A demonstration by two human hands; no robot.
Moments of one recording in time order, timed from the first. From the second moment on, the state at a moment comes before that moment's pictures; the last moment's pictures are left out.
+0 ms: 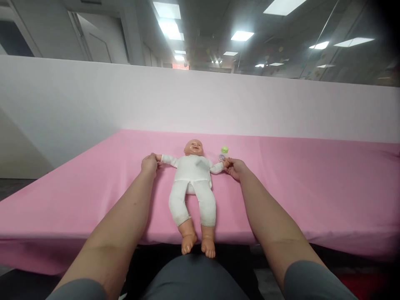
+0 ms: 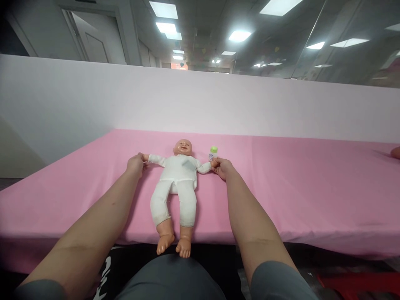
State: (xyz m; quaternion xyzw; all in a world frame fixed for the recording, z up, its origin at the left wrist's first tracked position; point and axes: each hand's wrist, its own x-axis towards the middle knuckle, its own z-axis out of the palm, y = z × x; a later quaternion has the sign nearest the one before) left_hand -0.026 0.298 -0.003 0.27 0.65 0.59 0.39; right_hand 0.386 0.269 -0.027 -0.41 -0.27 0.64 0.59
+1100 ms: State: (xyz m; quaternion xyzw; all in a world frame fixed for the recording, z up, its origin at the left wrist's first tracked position) left_hand -0.031 0.290 -0.008 0.30 0.62 0.62 0.37; right_hand 0.380 0.277 -0.033 -0.44 -0.29 0.62 0.58
